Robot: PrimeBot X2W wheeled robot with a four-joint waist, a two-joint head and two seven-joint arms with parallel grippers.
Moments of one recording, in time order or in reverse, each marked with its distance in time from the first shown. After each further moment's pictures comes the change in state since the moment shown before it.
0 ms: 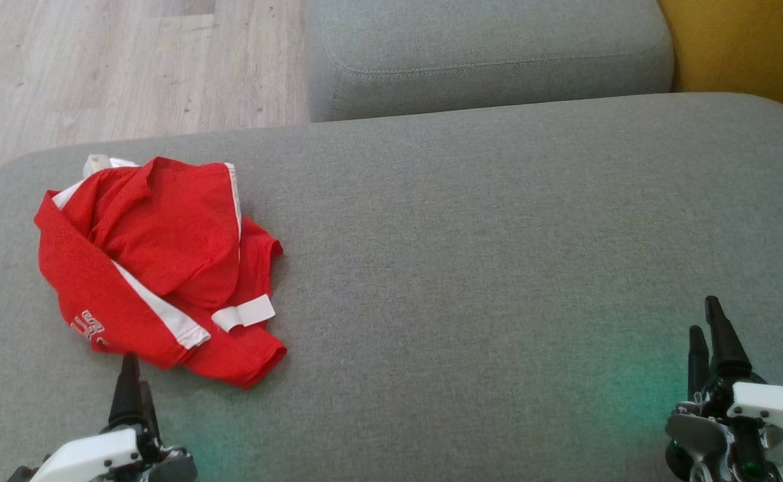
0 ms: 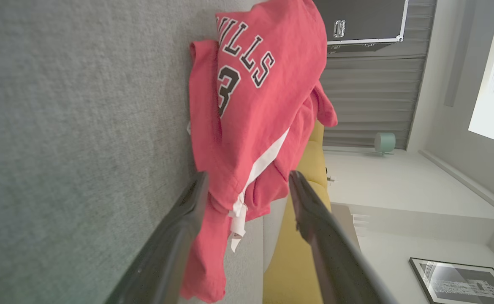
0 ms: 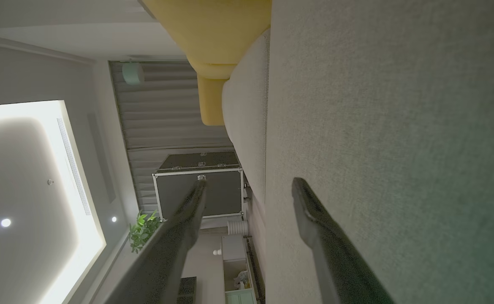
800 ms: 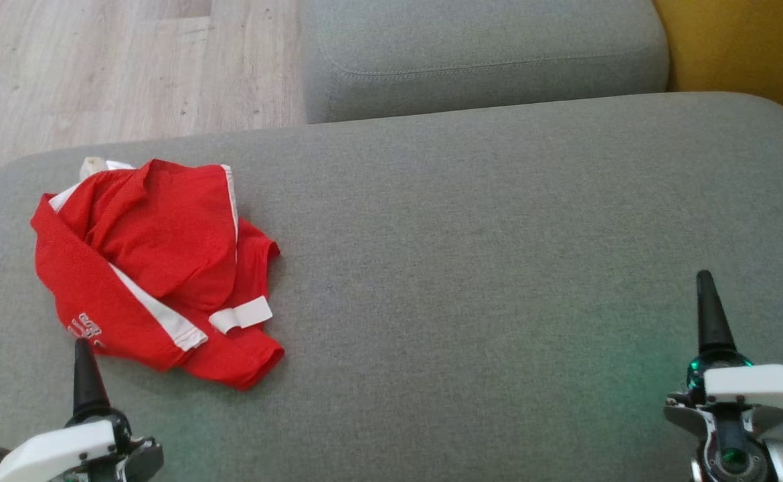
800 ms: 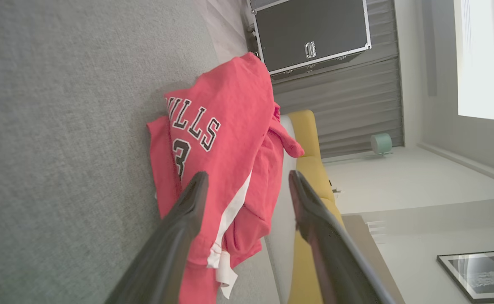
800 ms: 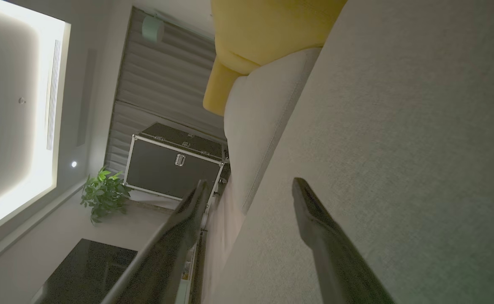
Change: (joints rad) left arm 0.000 -0.001 0.084 -0.058 0.181 0.000 -0.064; right arm -0.003 0.000 0.020 -0.070 -0.342 0.000 -0.068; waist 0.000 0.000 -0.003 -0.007
